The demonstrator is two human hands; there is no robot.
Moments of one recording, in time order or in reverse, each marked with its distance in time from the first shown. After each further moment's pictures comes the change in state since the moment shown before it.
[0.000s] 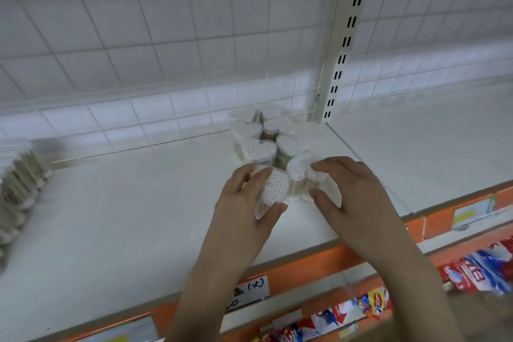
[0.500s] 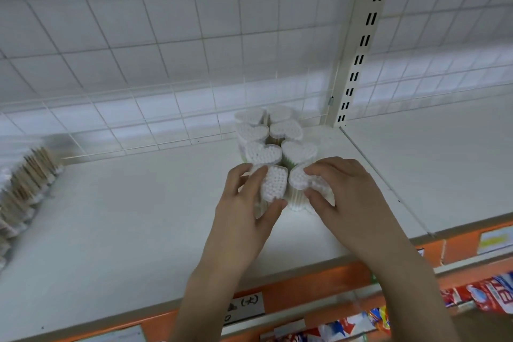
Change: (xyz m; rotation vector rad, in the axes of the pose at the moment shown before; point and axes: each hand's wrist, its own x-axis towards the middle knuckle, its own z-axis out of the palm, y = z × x) left_hand 0.011 -0.006 0.016 -0.019 0.108 -0.034; right_hand 0.025 0.011 0.012 0.017 -0.029 -0.091
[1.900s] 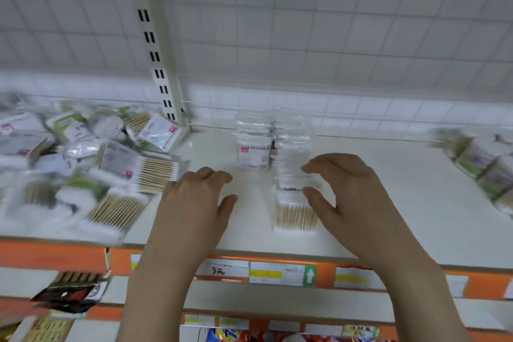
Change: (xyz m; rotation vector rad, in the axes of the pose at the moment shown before) left_hand -0.160 -0.225 -0.409 0.543 0.042 -0.301; right_hand -0.015 -0.412 0.159 0.022 -0.091 -0.319
